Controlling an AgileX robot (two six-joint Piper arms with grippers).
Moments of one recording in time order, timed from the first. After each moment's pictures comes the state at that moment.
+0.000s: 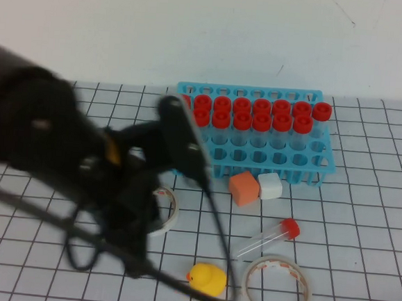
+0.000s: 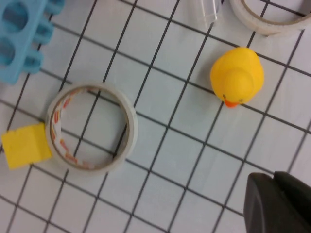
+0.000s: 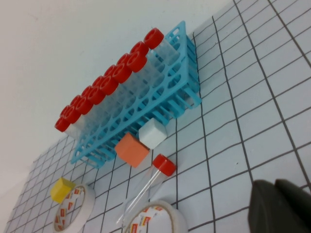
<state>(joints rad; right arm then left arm) 0.01 -0.01 0.03 0.67 0.37 0.10 -0.62 1.36 -1.21 -0.10 1.04 0.56</state>
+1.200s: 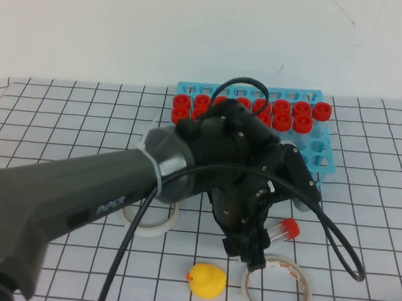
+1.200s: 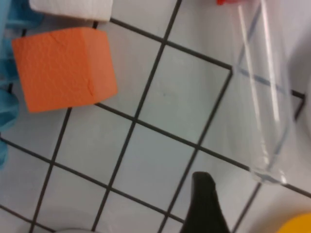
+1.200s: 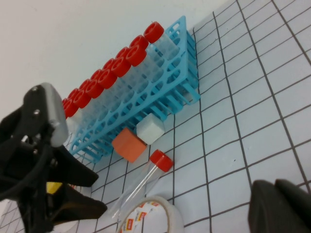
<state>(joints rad) 0.01 -0.01 0.03 0.67 0.38 0.07 -0.80 1.97 -1.60 0.11 0.98 0.33</state>
